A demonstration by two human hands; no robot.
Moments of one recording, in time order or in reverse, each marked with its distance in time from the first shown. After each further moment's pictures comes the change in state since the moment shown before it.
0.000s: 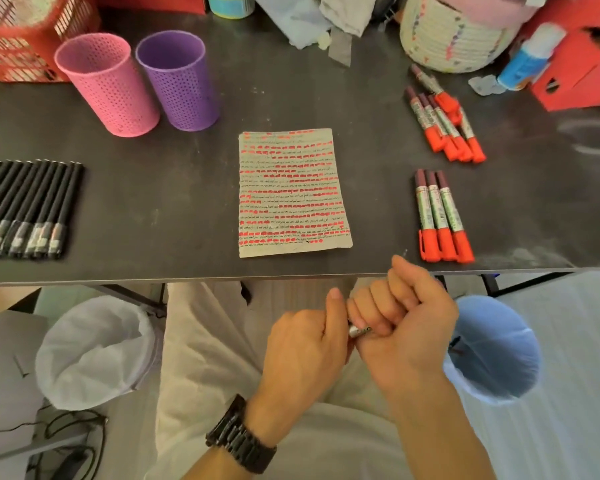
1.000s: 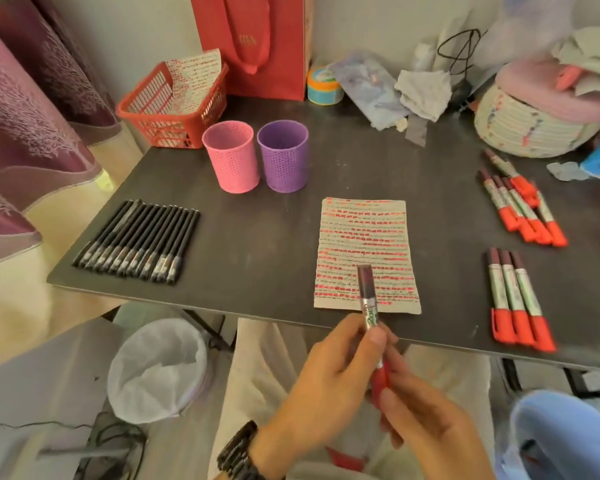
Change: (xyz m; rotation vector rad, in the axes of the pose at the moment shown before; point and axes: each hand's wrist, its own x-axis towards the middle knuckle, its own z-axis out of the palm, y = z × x) left_hand -0.002 0.010 -0.060 -0.464 -0.084 0.090; right_hand -0.027 0.027 -0.024 -0.839 -0.308 -0.064
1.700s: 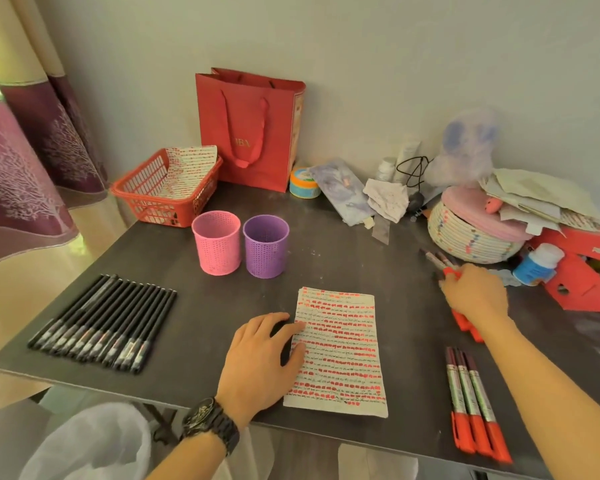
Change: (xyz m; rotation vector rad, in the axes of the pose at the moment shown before) left_hand 0.117 -0.029 -0.088 1.146 0.234 0.077; right_hand 0.288 -0.132 -0.158 -1.290 0.598 -0.016
